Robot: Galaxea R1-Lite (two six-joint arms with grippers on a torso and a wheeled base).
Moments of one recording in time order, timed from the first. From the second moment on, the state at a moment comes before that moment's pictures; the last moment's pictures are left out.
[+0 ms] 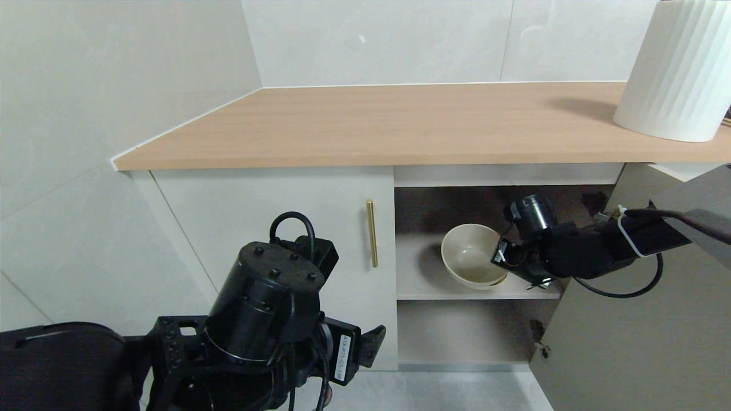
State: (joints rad) left arm -0.88 1.61 -0.77 -0.19 0.37 -0.37; right arm 0.34 2.16 -1.27 -0.12 -0.30 0.74
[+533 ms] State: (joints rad) left arm -0.87 1.61 -0.77 -0.19 0.37 -0.37; right arm 0.30 2.22 -1.32 -0.12 -0.33 0.74
